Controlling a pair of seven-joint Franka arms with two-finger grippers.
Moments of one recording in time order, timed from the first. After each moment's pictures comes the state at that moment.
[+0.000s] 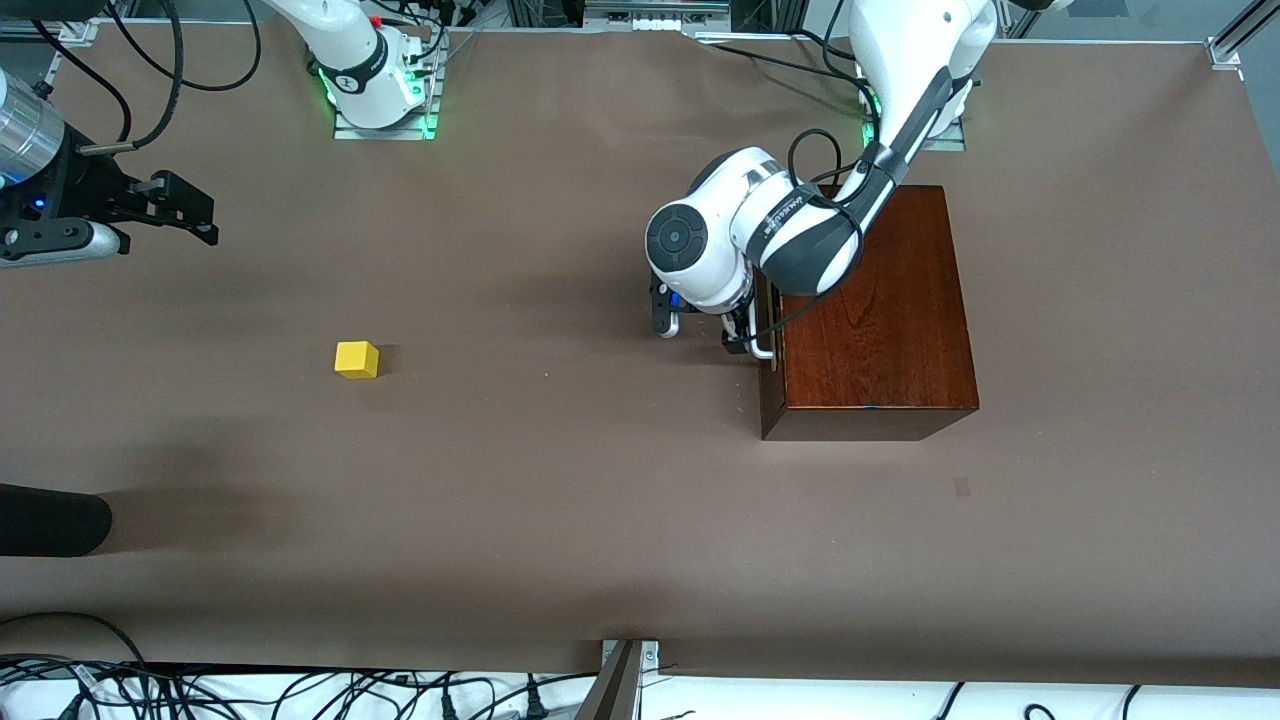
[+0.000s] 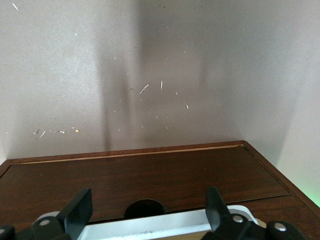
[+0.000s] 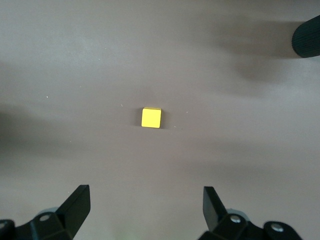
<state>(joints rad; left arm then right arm) -0.49 0.63 -0.26 -1.50 0.27 1.74 0.73 0.15 -0.01 -0.08 -1.64 -0.01 1.60 -0.06</state>
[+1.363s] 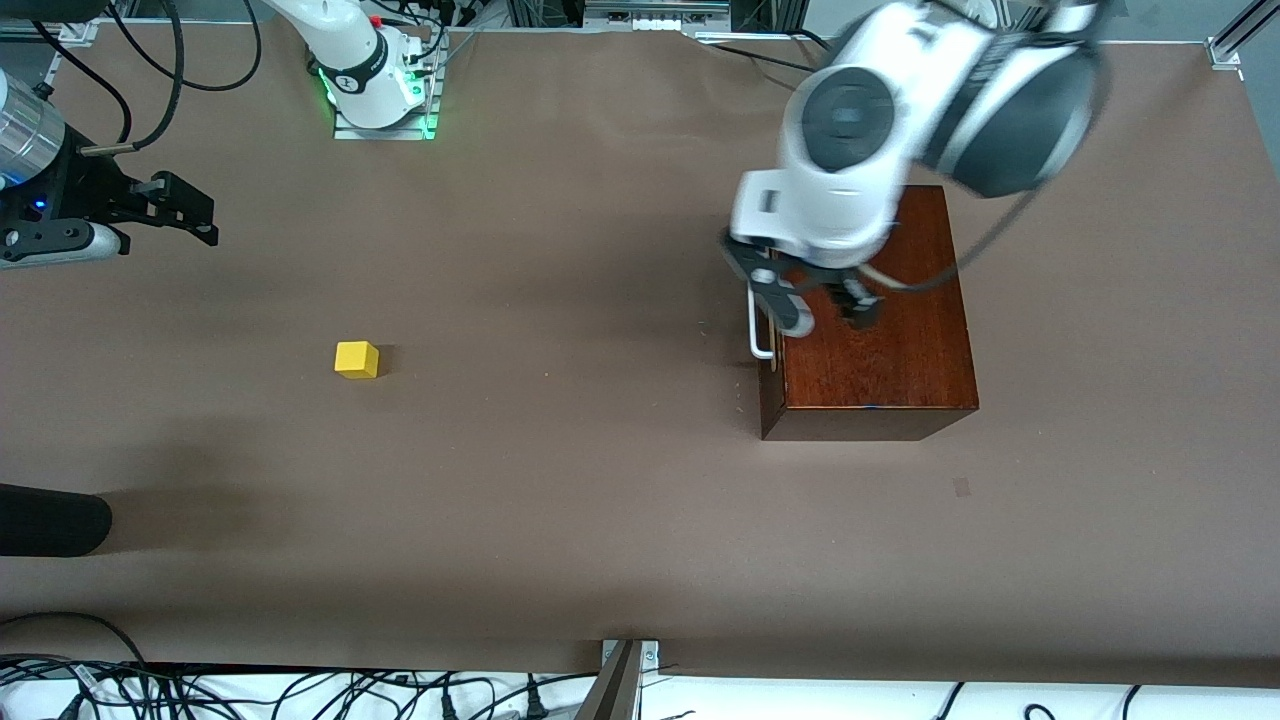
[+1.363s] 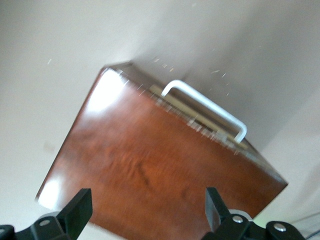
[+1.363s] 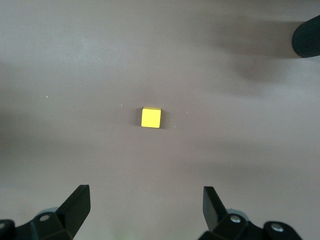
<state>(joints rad) -0.31 0.39 -0.25 -1.27 0.19 1.43 0.40 0.15 -0.01 -0.08 -1.64 -0.01 1.60 -0.06</state>
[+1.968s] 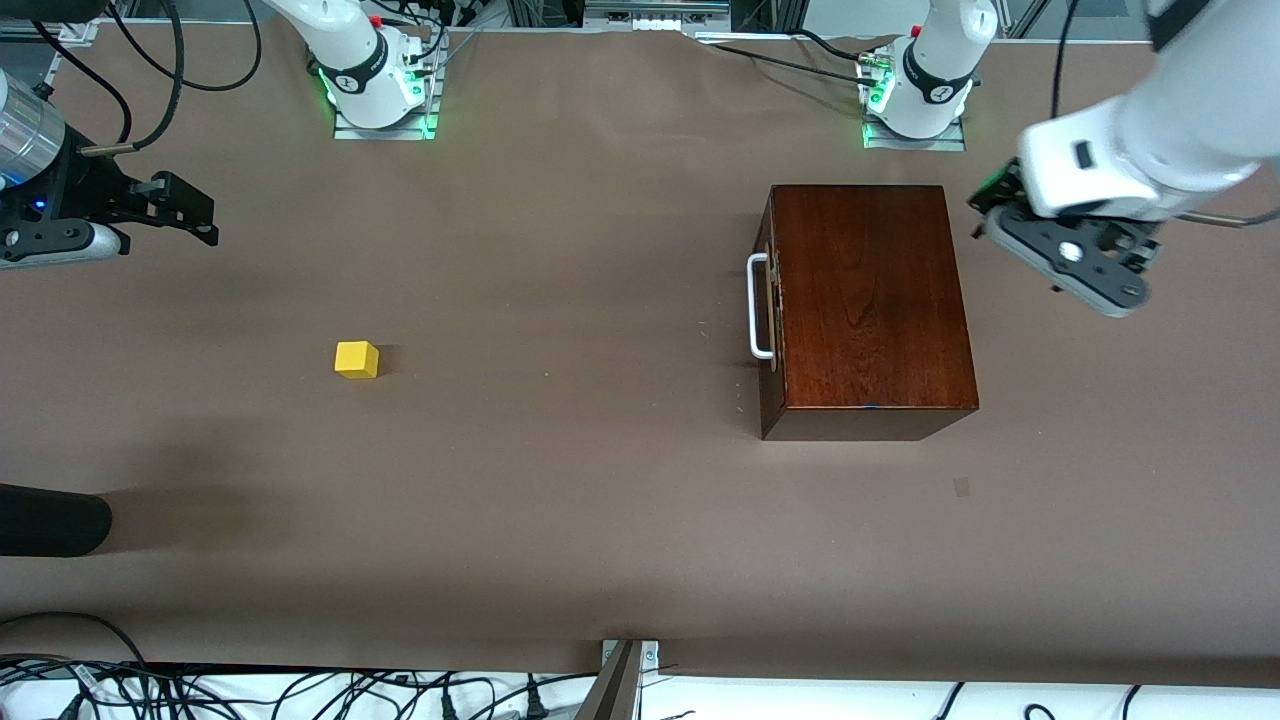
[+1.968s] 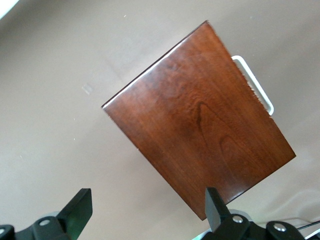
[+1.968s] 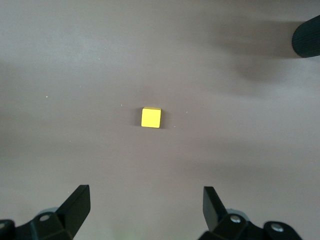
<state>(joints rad) -0.03 0.23 -0.21 -1.27 0.06 1.35 0.39 0.15 -0.01 -0.08 -1.64 -0.01 1.60 -0.06</state>
